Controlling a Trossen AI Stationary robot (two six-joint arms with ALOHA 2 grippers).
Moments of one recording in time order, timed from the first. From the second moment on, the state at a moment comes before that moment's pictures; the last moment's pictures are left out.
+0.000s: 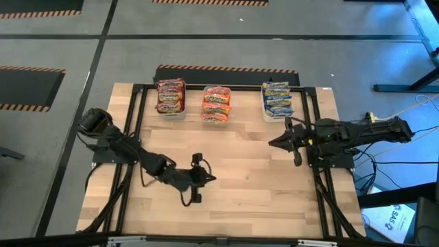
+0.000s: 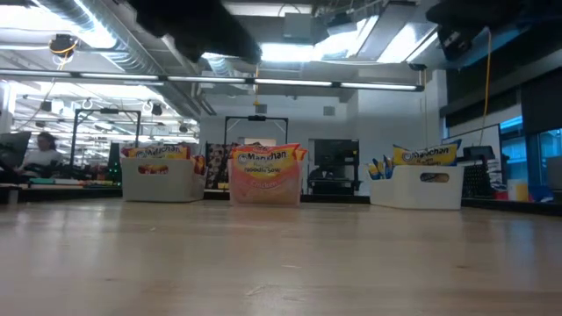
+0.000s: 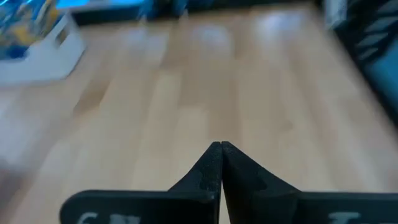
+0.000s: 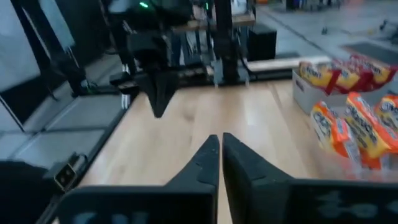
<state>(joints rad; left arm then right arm) -0.51 1.60 0.93 0.07 -0.55 -0.22 0.12 0.59 0.50 -0.10 -0.01 0.13</state>
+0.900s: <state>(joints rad) 0.04 0.63 0.14 0.51 -0.01 -0.11 0.12 0.33 0.13 0.31 -0.01 0.14</state>
